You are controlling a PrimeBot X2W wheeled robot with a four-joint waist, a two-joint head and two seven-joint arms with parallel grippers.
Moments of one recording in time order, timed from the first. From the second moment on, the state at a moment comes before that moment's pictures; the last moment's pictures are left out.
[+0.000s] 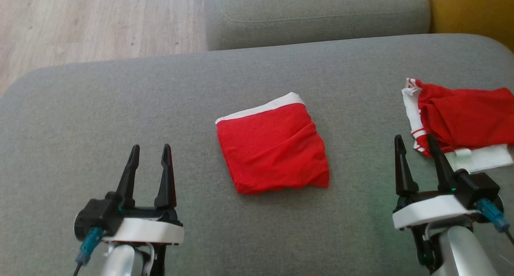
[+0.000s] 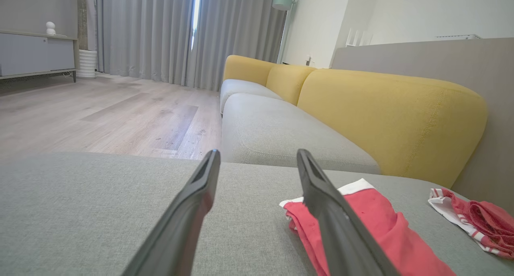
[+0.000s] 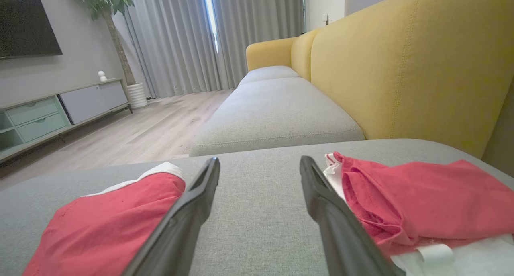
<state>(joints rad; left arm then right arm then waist) -0.11 0.05 -0.14 0.26 -0.28 -0.10 -0.25 -0.11 -0.06 0.01 0.32 0.16 0.13 -0.25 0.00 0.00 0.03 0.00</state>
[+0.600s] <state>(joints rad) -0.18 0.05 -0.20 0.26 -0.30 -0.11 -0.25 -0.32 -0.06 0.09 0.45 0.11 0.13 -0.18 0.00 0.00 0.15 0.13</state>
